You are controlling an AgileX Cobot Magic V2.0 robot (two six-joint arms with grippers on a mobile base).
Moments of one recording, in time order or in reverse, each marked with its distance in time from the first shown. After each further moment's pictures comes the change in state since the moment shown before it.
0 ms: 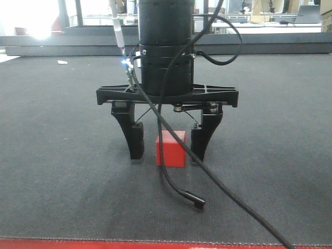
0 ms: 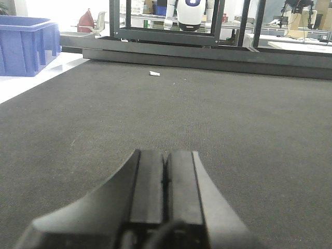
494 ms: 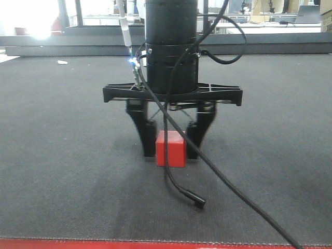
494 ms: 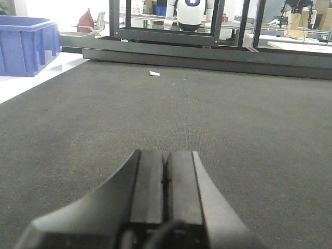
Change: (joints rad) left arm 0.000 0.000 0.000 0.000 0.000 0.000; right arm -0.014 0.000 0.000 0.002 0.000 0.002
